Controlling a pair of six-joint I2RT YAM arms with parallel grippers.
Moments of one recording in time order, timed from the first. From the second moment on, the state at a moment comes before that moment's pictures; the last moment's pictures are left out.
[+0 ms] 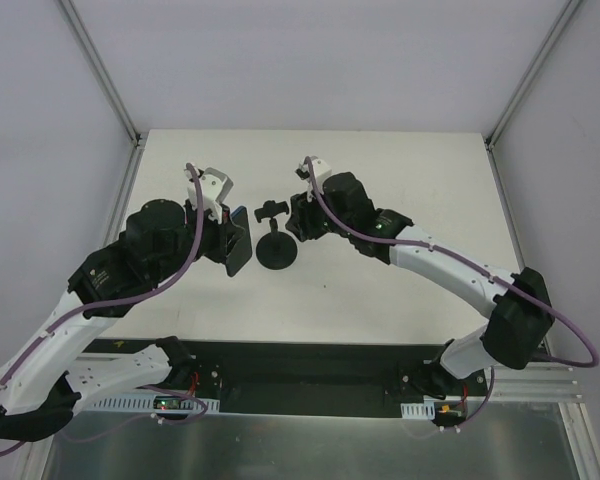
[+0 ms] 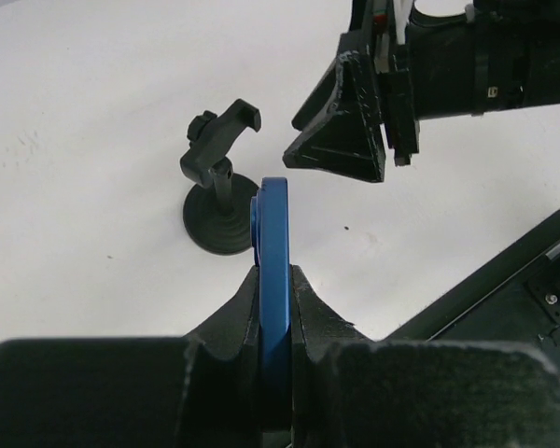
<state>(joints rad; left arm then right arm) -0.82 0.85 1.29 -0.82 -0.16 -0.20 0.85 1.46 1.22 -0.23 -0.05 0.24</state>
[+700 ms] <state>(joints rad) -0.82 0.78 1.16 -0.80 -0.16 -0.20 0.85 1.66 1.40 -0.27 0.05 0.18</state>
